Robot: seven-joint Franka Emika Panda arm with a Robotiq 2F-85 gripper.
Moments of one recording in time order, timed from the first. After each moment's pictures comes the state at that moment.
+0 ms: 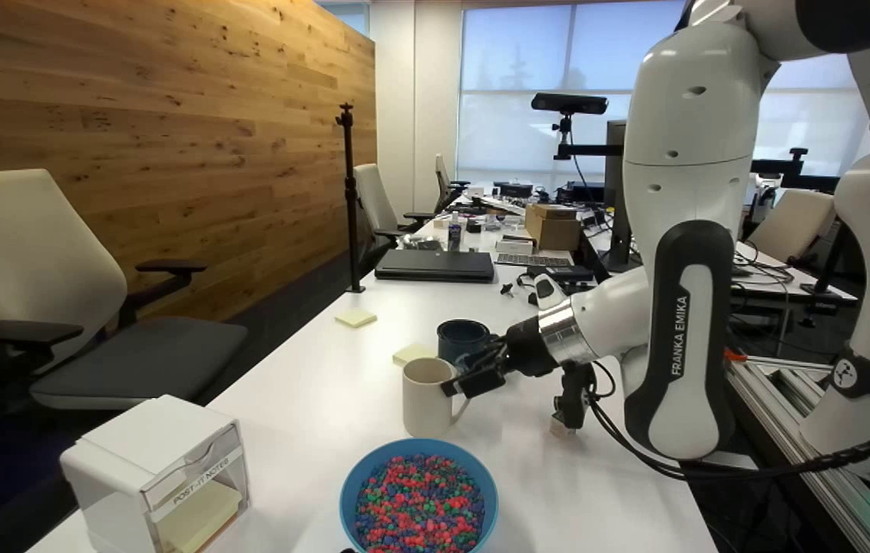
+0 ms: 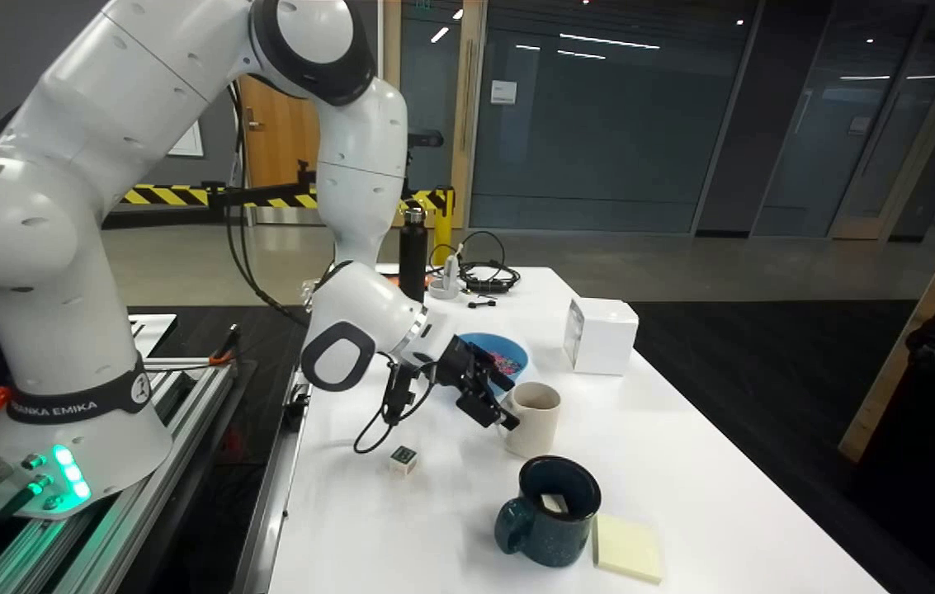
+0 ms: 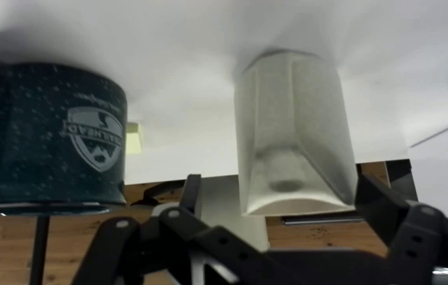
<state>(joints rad) 0.40 0.72 -0.16 -2.56 0.31 4.22 0.25</state>
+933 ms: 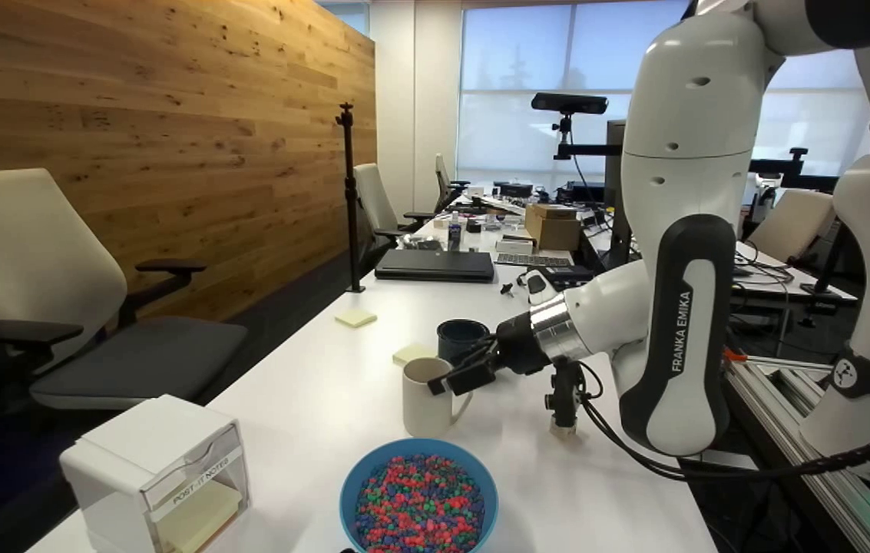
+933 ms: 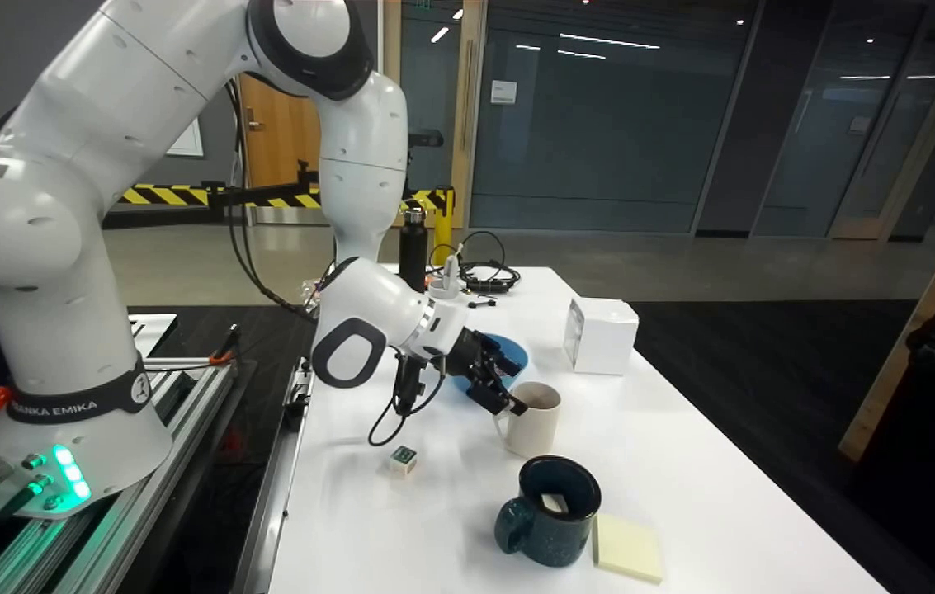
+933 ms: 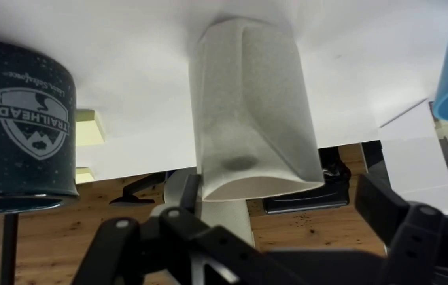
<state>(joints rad) 0.43 0.72 -0.19 -2.54 0.24 4.22 0.32</state>
